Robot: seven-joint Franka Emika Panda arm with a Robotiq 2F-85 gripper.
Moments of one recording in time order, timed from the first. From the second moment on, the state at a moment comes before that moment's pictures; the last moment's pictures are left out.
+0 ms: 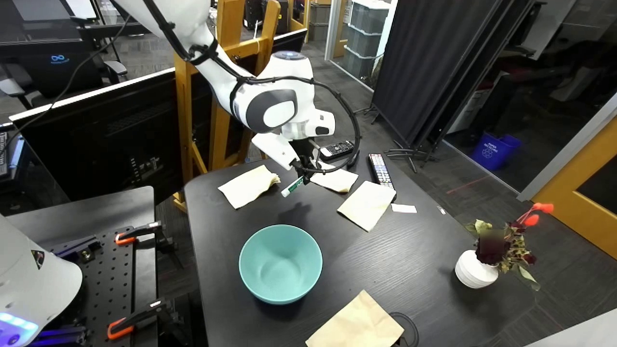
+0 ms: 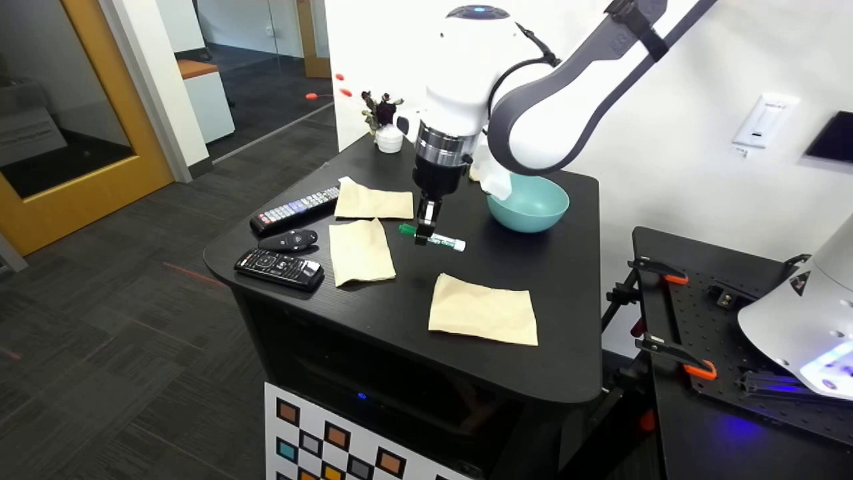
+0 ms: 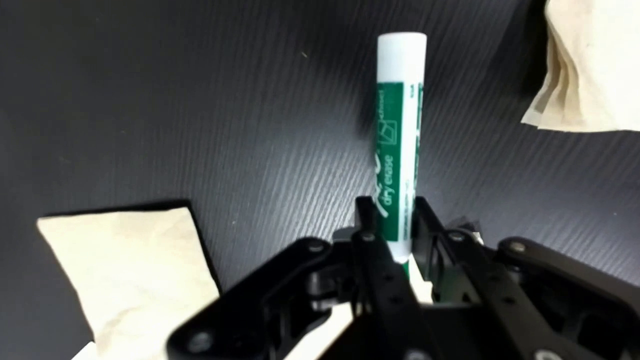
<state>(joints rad) 0.11 0.44 0.00 -2.13 -0.16 2.73 -0.05</state>
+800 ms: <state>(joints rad) 0.19 0.55 -0.07 -2.03 -0.19 2.72 0.09</state>
